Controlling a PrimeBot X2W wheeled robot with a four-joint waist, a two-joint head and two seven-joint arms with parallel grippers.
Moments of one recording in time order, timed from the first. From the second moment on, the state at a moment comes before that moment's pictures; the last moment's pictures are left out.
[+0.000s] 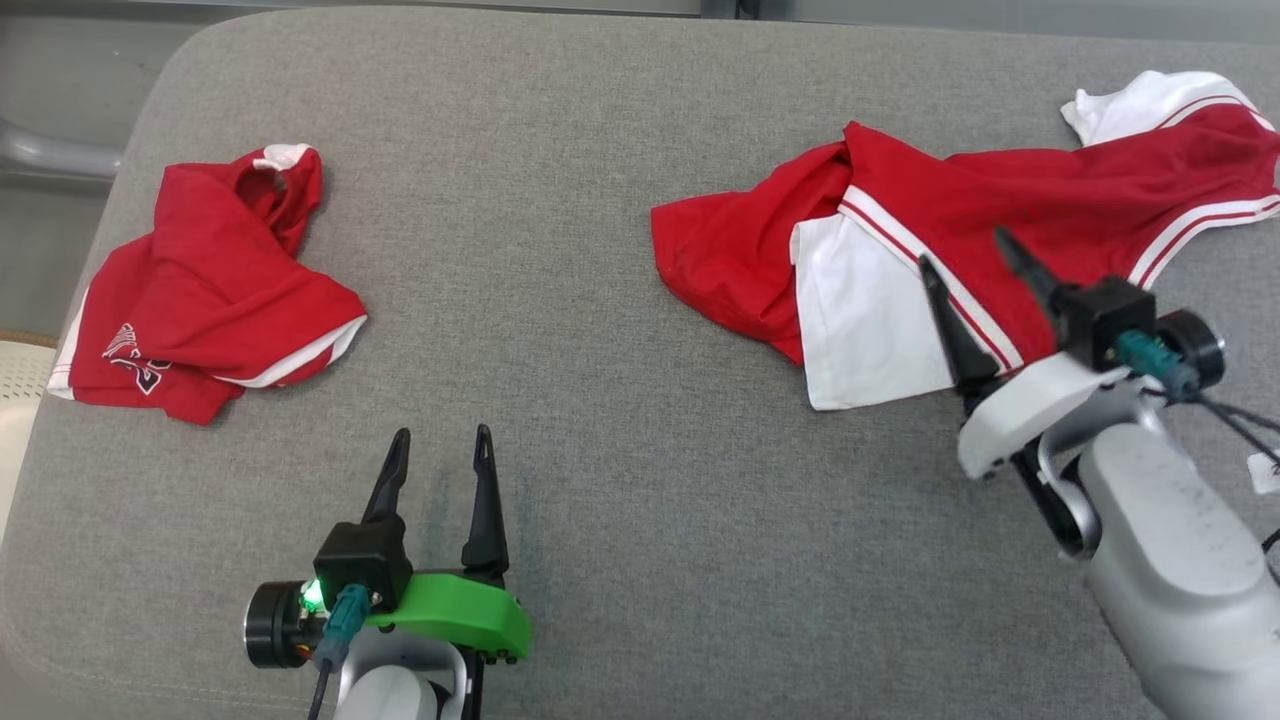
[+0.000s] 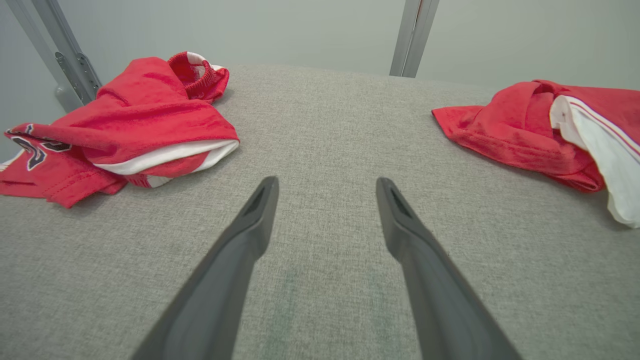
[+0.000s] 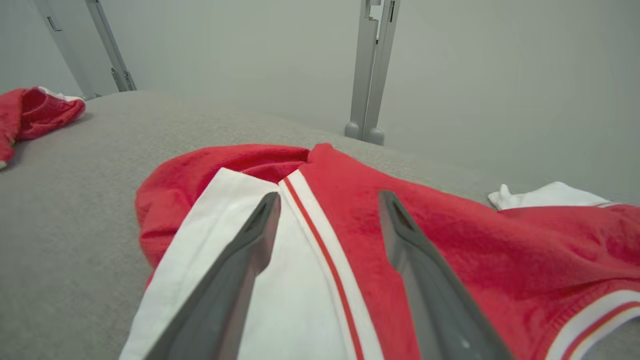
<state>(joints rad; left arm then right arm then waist) -0.15 0.05 -0.32 0.27 -0.28 0.16 -0.26 -0.55 -0.31 0.33 0.53 0.29 0.13 -0.26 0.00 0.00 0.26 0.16</state>
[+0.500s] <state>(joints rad) -0.14 0.05 -0.33 0.27 -0.29 0.17 -0.26 -0.49 -0.30 0.61 0.57 0.37 0.13 -0.26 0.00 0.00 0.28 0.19</state>
